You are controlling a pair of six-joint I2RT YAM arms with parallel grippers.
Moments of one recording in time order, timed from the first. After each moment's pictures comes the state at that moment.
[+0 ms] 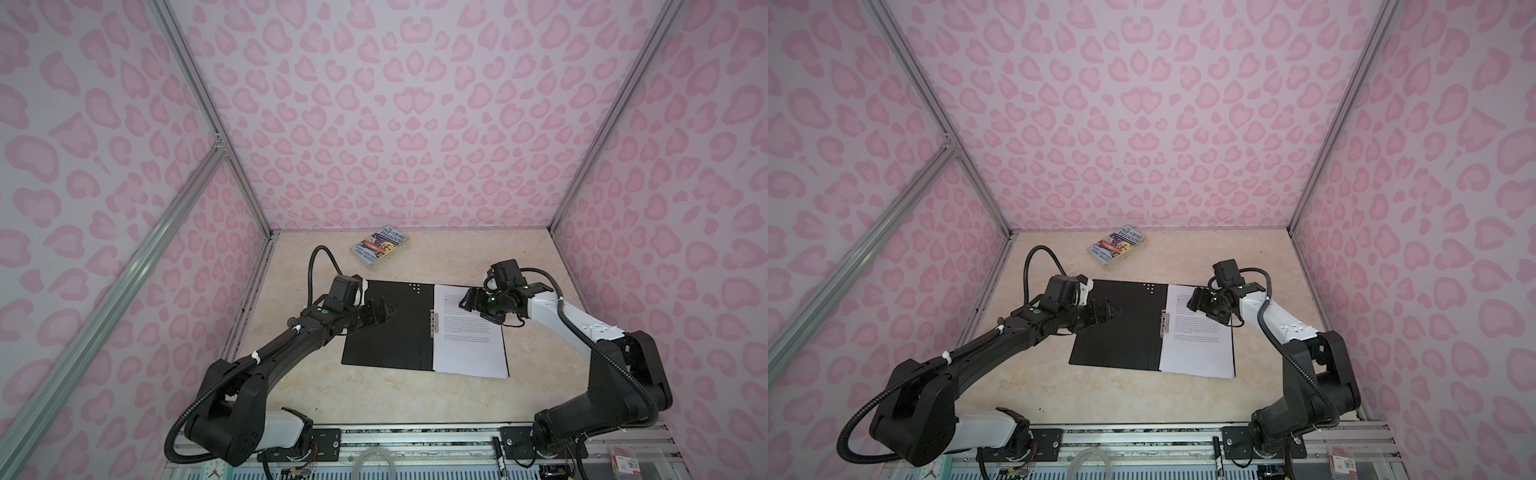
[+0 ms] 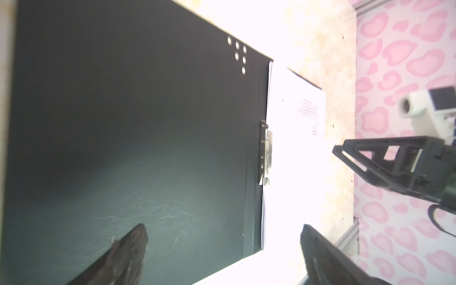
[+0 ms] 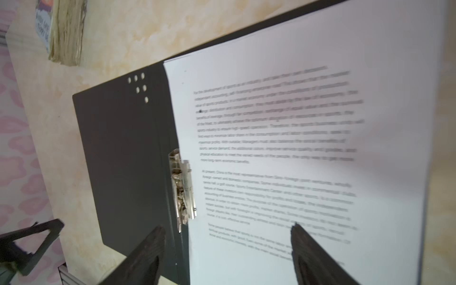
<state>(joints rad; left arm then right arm) -0.41 1.35 0.83 -0.36 0.33 -0.65 0.20 1.50 0.95 -0.56 -0.29 0.57</state>
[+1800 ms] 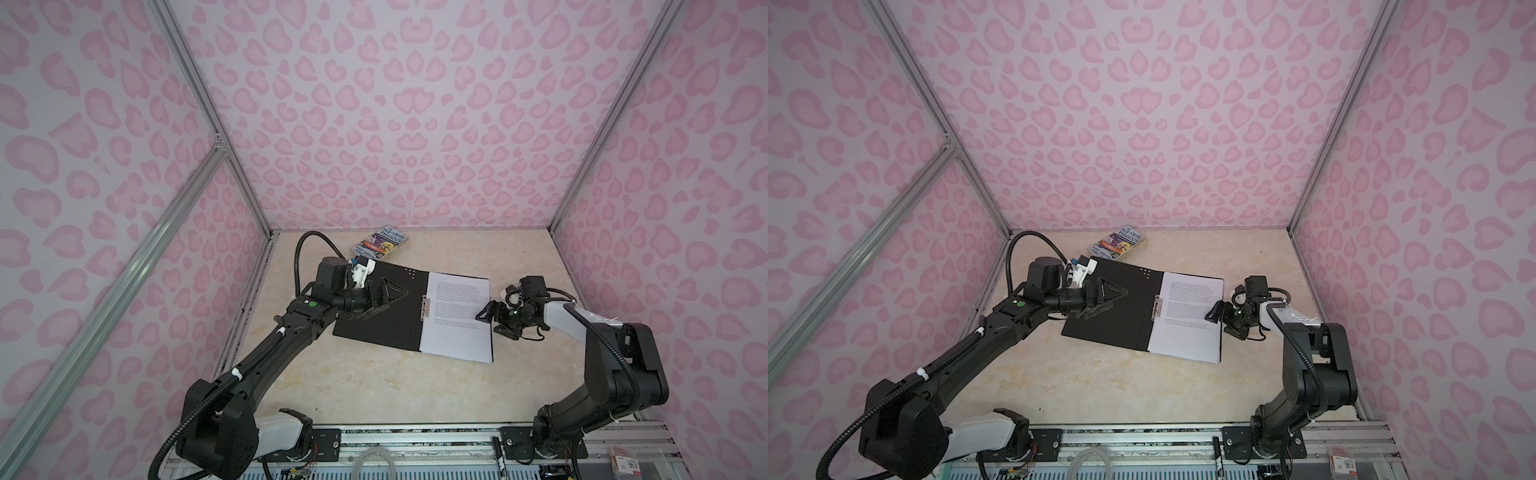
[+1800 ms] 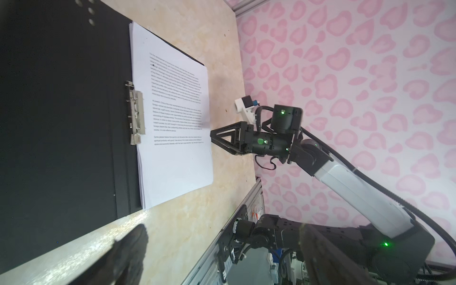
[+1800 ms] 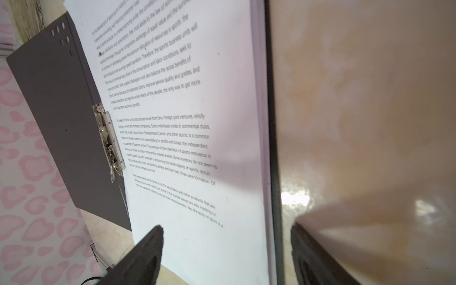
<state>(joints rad) -0.38 1.28 0.95 -0.28 0.74 -0.80 -0.01 1.60 0.80 -0.46 -0.52 0.44</state>
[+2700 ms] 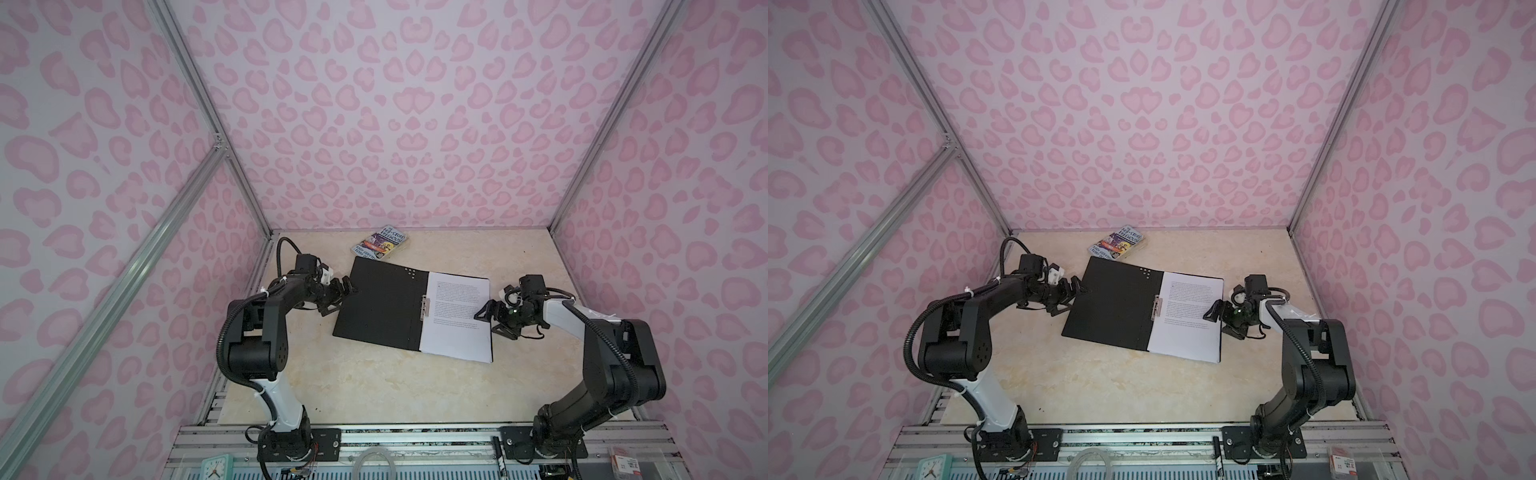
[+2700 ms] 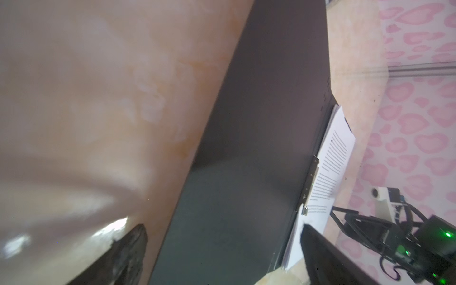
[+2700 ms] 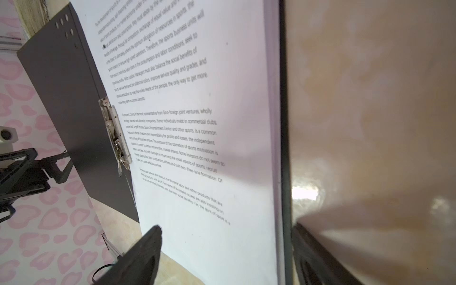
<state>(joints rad) 0.00 1.84 1.13 -0.46 0.66 -0.43 -0.02 1.64 0.82 -0.49 -0.57 0.43</state>
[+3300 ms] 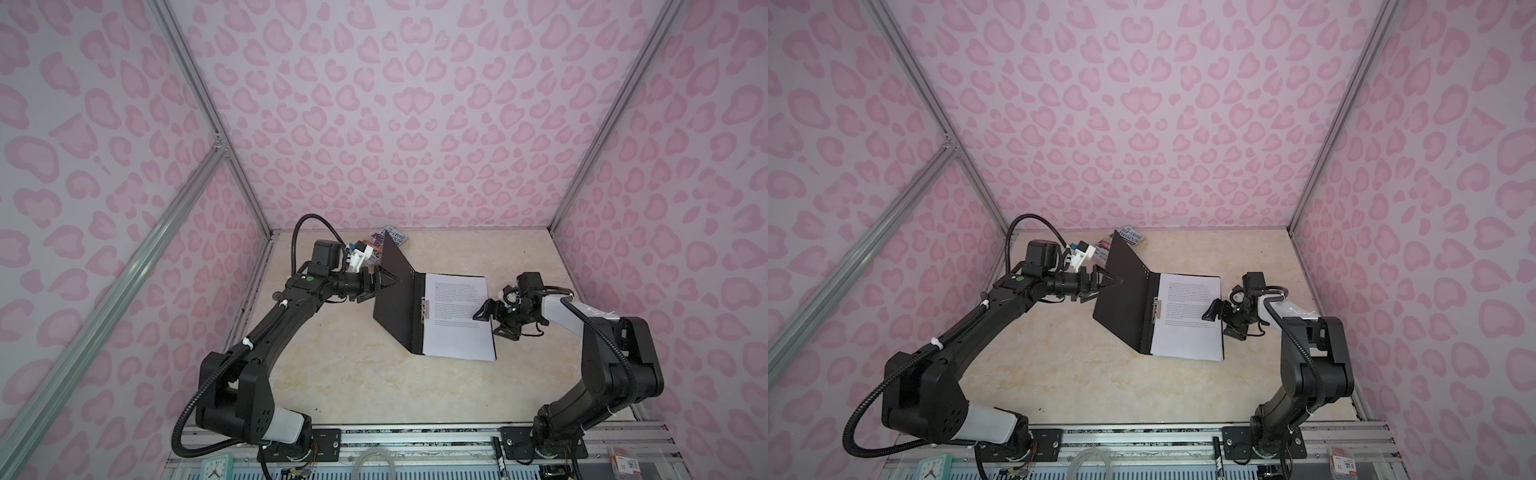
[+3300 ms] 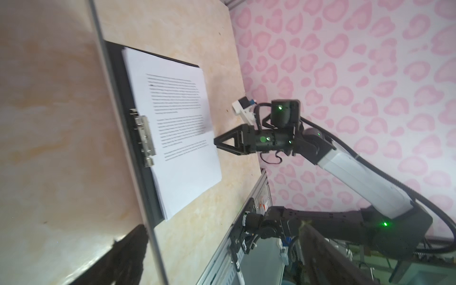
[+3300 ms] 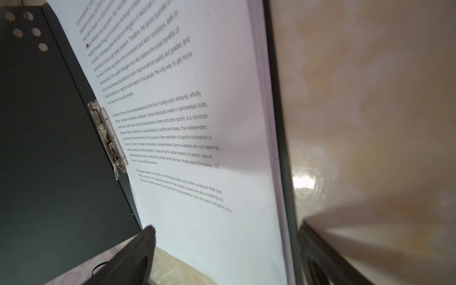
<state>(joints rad) -0.35 1.45 1.18 -0.43 0.90 -0.57 0.00 1.64 0.90 -0.58 -0.54 0.43</state>
